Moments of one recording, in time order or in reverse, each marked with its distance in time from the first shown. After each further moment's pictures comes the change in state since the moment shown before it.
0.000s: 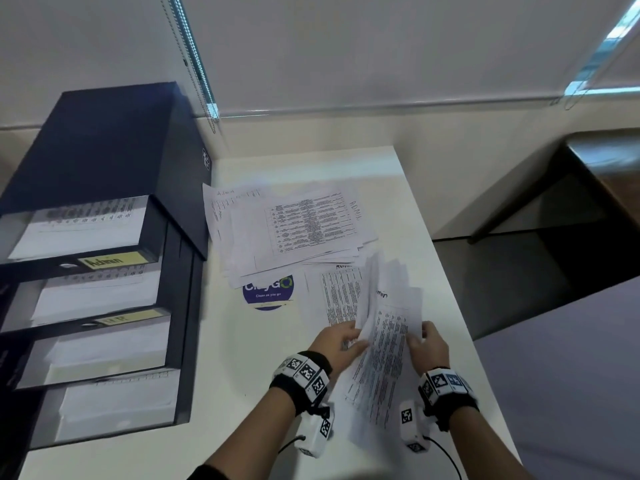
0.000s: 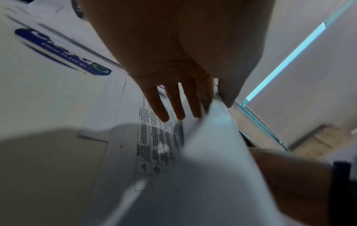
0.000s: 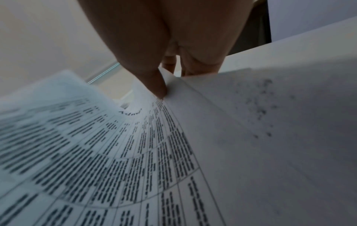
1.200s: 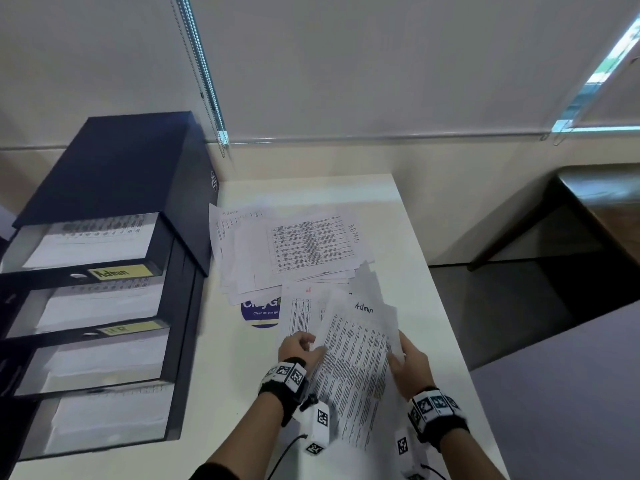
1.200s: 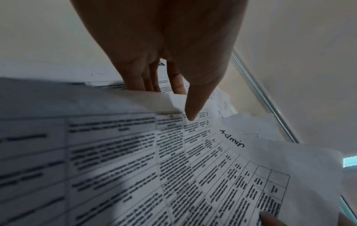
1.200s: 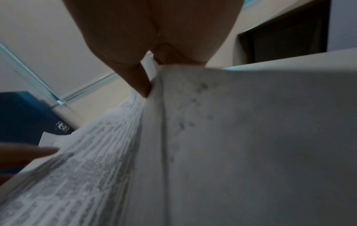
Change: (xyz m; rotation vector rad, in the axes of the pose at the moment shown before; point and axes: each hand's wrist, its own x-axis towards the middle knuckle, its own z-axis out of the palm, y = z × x) left_hand 0.018 -0.041 -0.018 -0.146 0.428 -0.416; right_hand -0.017 -0.023 -0.007 -0.026 -0.144 -0.393
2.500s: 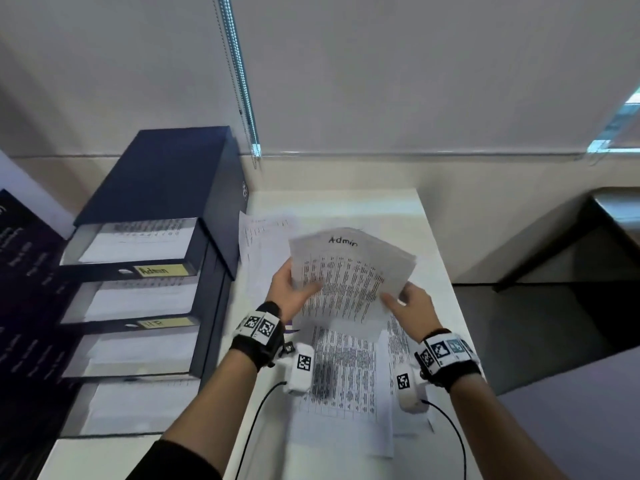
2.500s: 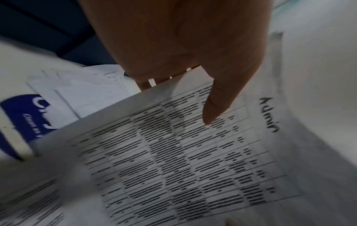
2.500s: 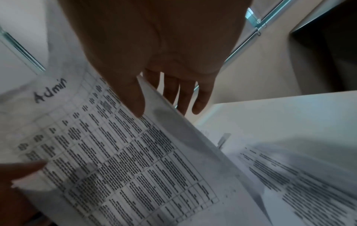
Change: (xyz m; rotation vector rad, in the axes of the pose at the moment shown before) left_hand -0.021 0.107 -0.131 -0.477 0.014 0.433; right_hand 0.065 -0.128 -0.039 0.198 -0.035 -0.123
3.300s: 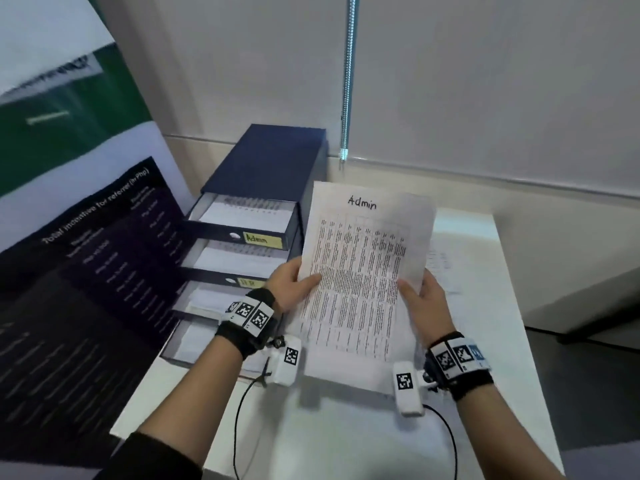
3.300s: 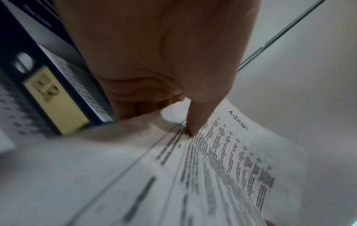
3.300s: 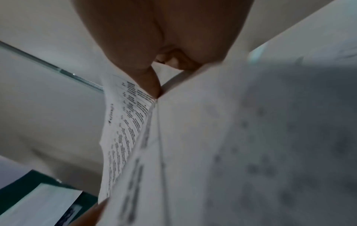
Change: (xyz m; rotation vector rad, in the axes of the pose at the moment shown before) left_hand -0.078 0.010 -0.147 0.296 0.038 -0.039; right_hand -0.053 -0.100 0.084 0.395 -0.135 -0.069
